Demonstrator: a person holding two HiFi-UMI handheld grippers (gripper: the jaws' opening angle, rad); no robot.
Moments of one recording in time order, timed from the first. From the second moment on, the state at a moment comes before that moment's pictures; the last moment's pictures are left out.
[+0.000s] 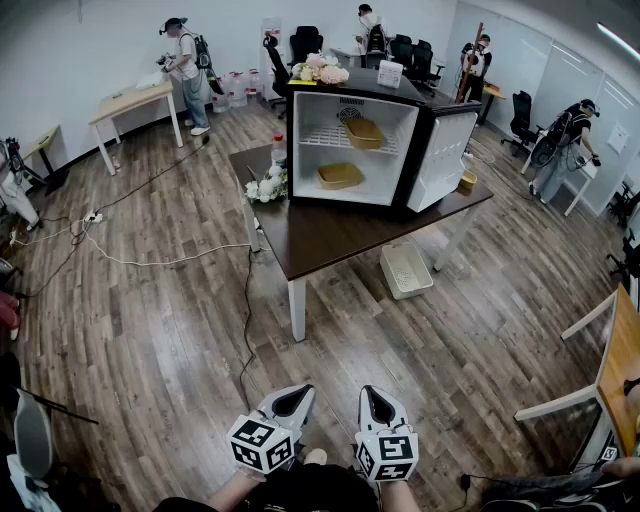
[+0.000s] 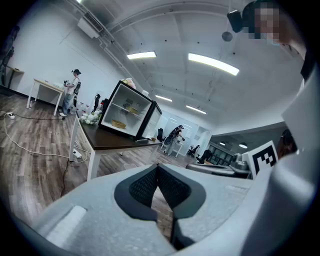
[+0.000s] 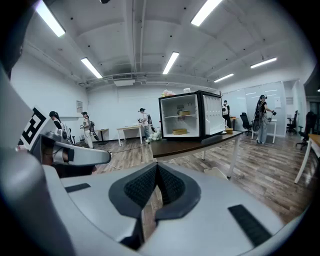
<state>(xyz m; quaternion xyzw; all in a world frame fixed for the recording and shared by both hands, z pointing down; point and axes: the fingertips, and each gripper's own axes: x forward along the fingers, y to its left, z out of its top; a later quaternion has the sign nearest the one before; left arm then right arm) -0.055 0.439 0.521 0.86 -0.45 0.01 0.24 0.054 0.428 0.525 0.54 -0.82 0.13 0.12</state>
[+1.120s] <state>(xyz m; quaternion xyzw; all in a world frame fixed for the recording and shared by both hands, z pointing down) -0.044 0.450 0.550 0.86 -0.45 0.01 0.26 0.063 0.443 0.549 0.54 -0.82 0.16 0.12</state>
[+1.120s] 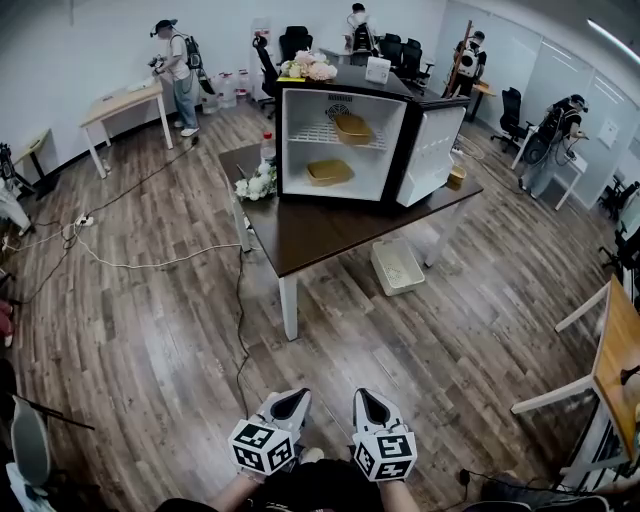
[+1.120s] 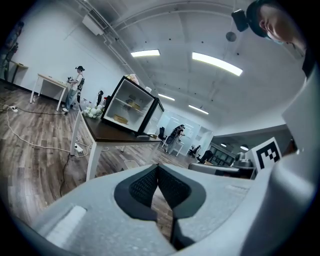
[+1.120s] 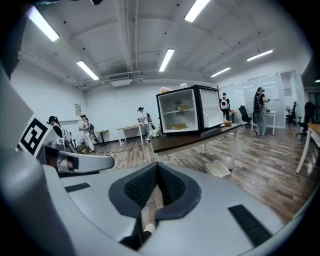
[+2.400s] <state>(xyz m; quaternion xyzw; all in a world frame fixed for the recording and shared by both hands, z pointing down) -0.116 0.200 0.542 0.90 -0.37 0.03 0.25 -0.015 0.232 0.559 0.59 -0.78 0.19 0.11</state>
